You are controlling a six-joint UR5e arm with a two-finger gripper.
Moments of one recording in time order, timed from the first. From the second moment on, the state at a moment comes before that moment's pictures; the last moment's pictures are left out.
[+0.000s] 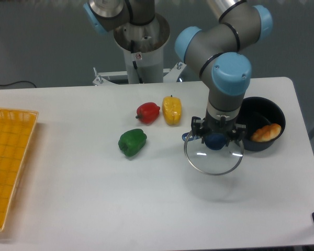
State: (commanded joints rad) arm 2.66 -1.91 -1.54 -1.23 1.57 0.79
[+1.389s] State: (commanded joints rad) arm 2.84 -1.91 -1.54 -1.24 1.56 1.05
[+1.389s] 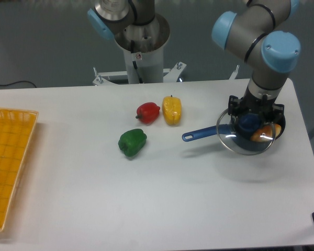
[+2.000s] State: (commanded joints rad) arm 2.88 -1.91 -1.56 -1.24 1.56 1.12
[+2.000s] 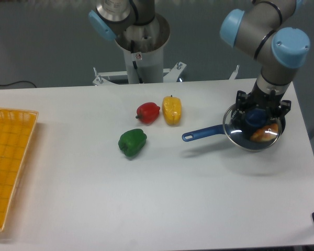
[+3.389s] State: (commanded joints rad) arm 2.95 -1.94 -1.57 -1.22 1.56 1.24
